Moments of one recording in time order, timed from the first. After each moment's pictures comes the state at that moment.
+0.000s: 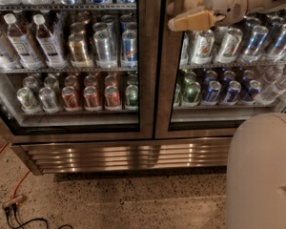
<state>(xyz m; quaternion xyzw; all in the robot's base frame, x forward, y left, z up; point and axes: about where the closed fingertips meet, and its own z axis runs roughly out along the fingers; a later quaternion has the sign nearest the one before) 0.620 -0.097 1.005 -0.63 0.53 0.40 0.40</state>
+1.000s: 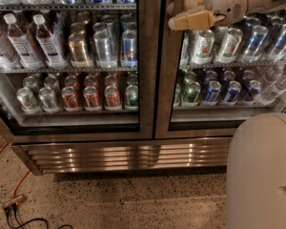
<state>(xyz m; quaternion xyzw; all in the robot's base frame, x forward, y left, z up) 0.620 -0.097 1.005 -0.63 0.53 0.40 0.40</state>
